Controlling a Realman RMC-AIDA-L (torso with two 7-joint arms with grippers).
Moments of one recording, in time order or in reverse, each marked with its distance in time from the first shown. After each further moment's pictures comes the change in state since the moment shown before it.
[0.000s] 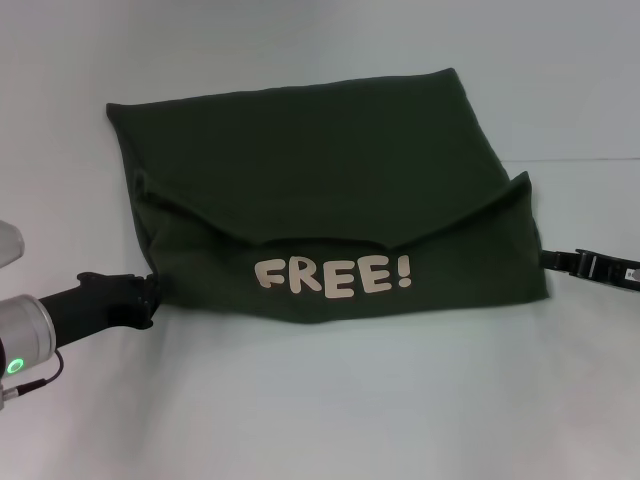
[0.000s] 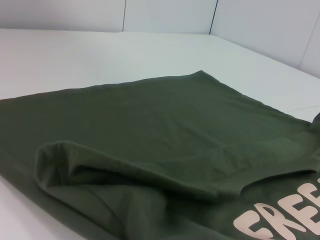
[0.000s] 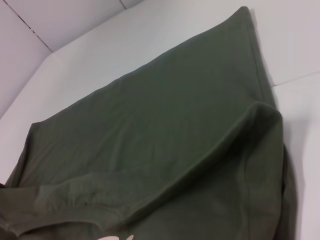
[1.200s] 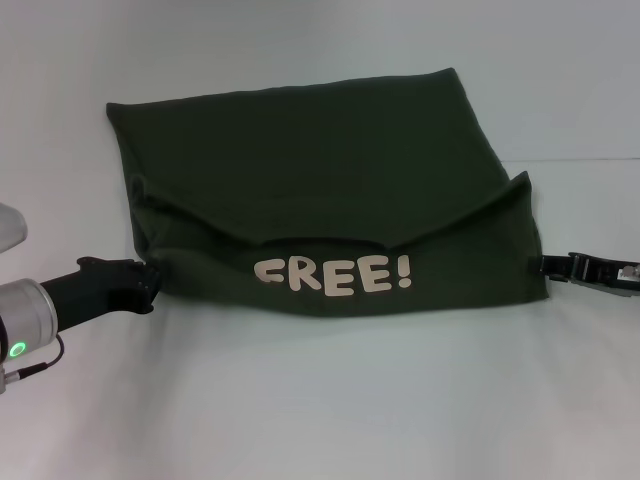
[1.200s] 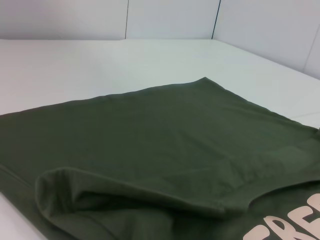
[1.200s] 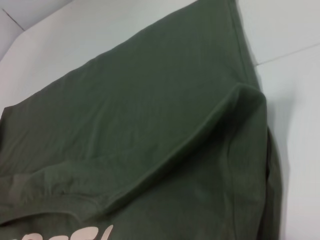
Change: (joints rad) left arm -0.026 0.007 -0.003 -0.002 0.001 -0.021 0.000; right arm 0.059 -0.022 -0.001 0.048 -0.115 0.047 0.114
